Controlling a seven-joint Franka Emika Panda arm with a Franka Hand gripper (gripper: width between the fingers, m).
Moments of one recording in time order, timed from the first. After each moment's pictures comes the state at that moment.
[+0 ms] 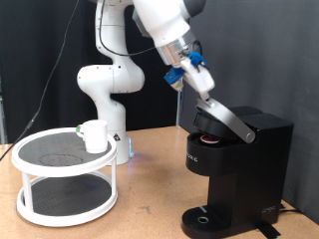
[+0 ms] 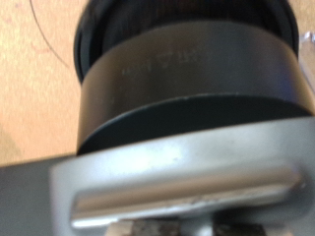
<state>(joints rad) -0.14 -0.15 0.11 -2.16 0.61 2.04 2.31</state>
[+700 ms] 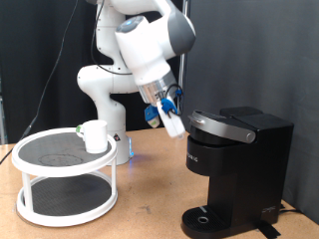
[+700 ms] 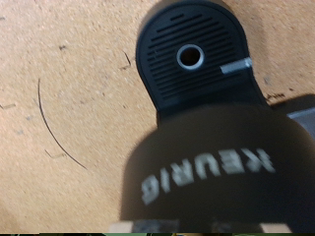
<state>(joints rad) -0.18 -0.03 0.10 -2.24 0.56 2.22 2.28</state>
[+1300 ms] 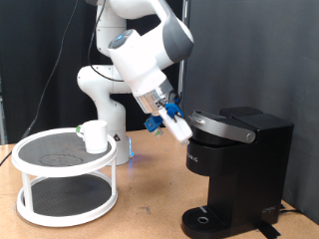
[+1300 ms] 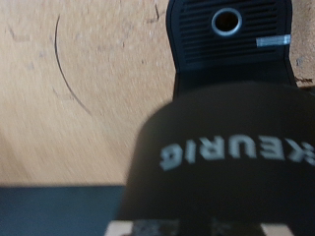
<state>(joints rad) -0.19 -0.04 0.10 -2.27 0.77 2.23 1.90</state>
